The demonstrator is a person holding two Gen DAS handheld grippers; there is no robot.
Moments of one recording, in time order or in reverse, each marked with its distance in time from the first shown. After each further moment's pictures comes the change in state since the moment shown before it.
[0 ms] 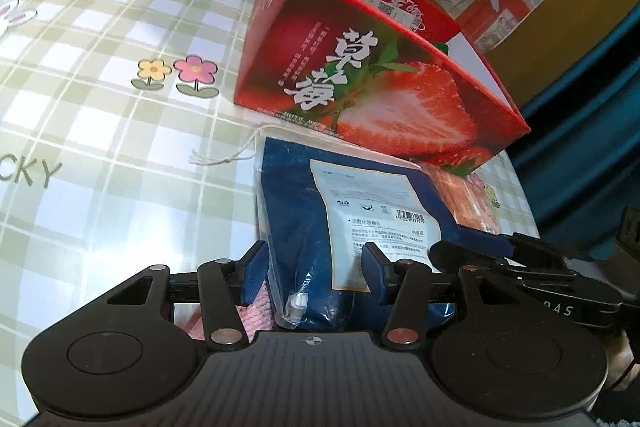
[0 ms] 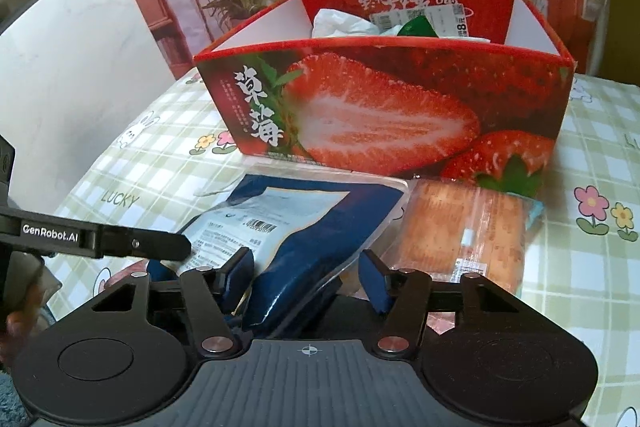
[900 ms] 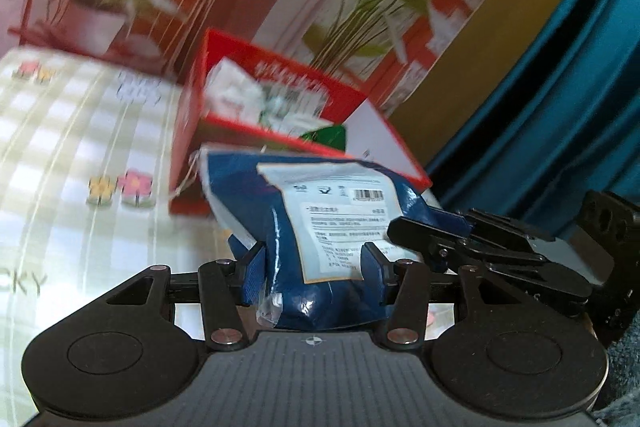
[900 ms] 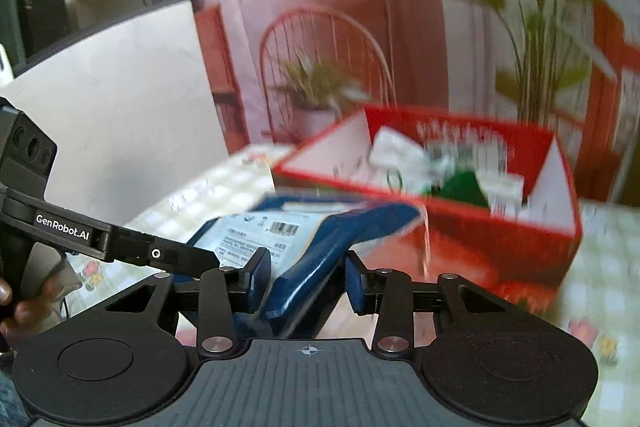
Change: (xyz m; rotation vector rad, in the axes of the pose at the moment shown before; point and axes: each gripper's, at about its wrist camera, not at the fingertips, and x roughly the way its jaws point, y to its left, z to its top) left arm -0.064 -0.042 0.027 0.165 -0.199 -0.151; right arm -0.055 0.034 0.034 -0.206 -0.273 0.083
